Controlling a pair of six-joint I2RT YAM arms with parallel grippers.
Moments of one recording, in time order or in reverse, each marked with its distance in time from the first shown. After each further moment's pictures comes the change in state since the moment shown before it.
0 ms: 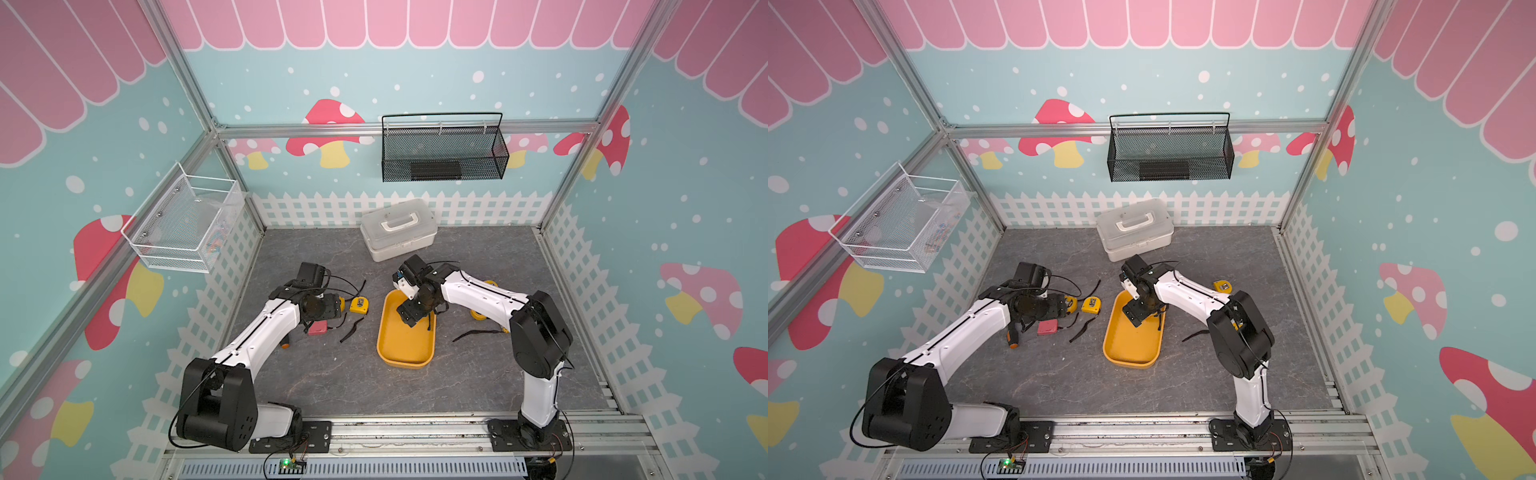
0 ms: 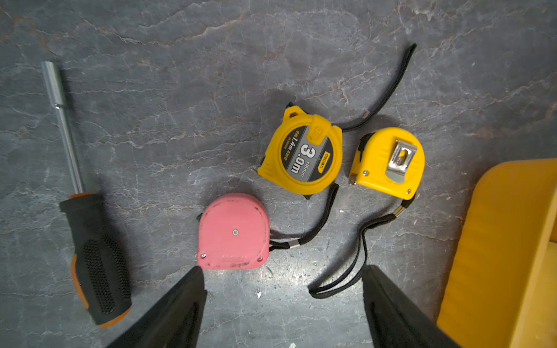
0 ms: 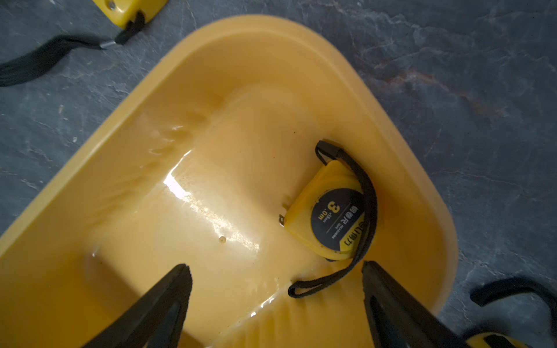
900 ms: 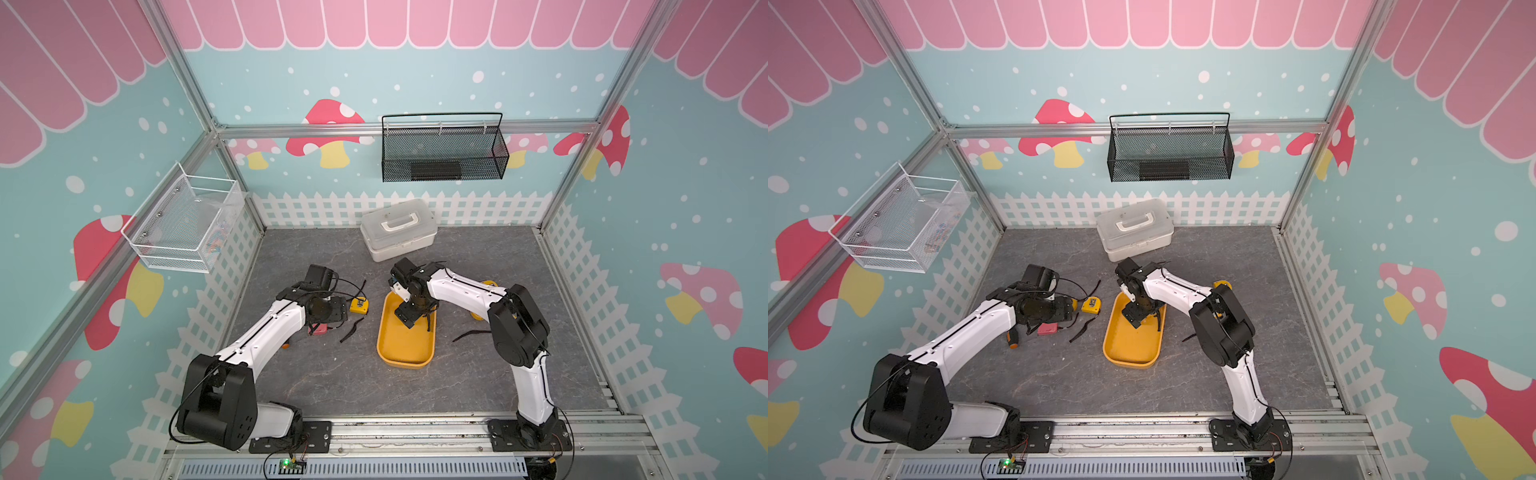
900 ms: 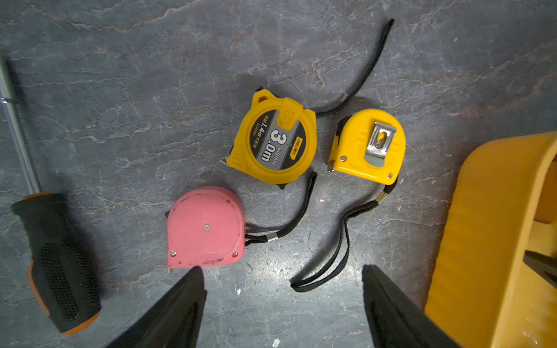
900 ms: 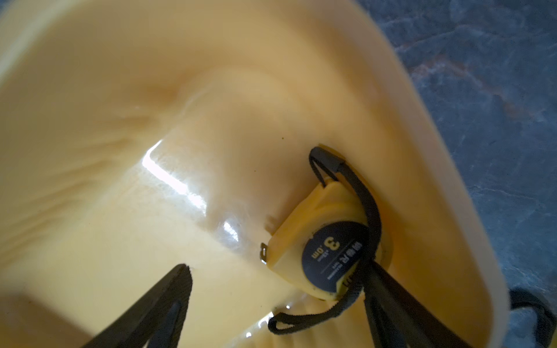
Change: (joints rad) left arm -0.054 0.012 -0.007 0.011 0.009 -0.019; right arm 0.020 0.137 0.113 -0.078 0.064 -0.032
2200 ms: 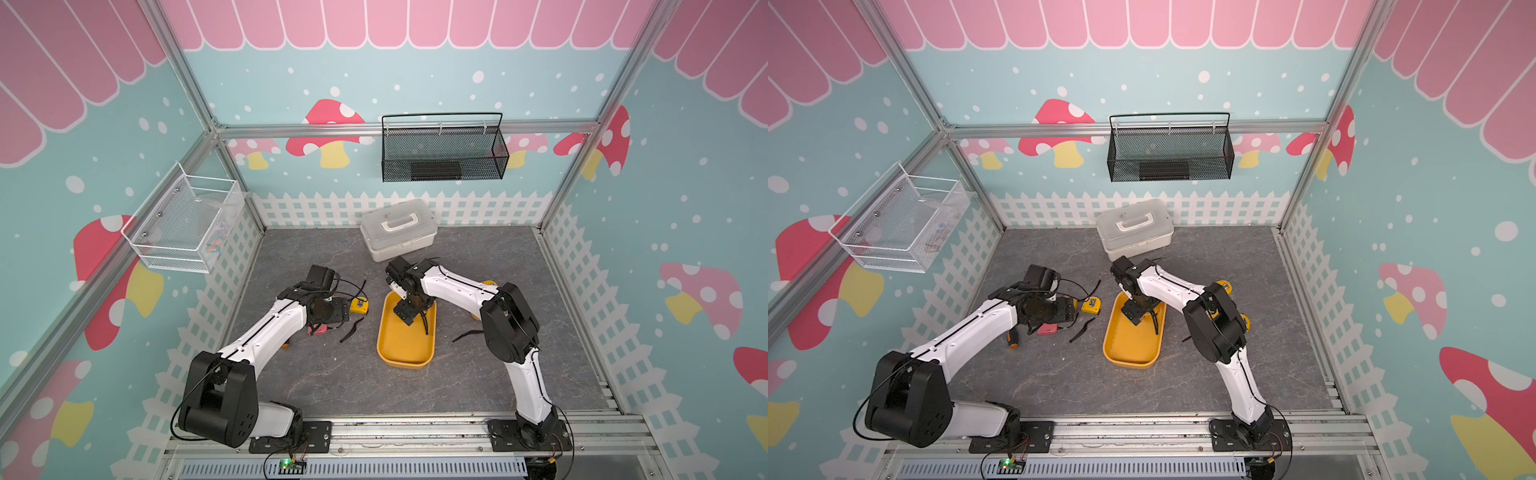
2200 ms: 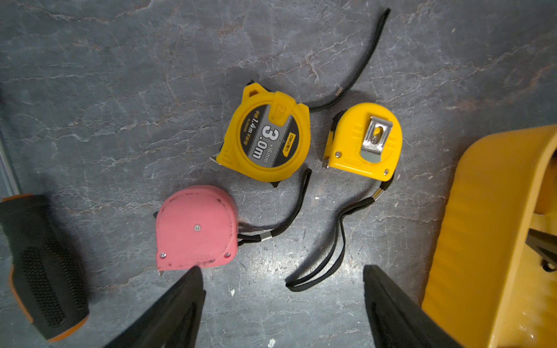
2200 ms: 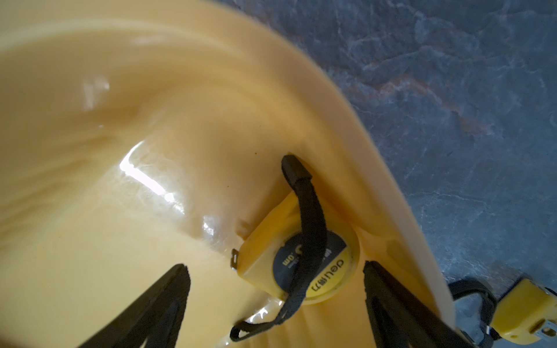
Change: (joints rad) left arm -0.006 0.014 -0.002 0.003 0.017 0.000; right arm 0.000 0.071 0.110 -0.077 0.101 -0.014
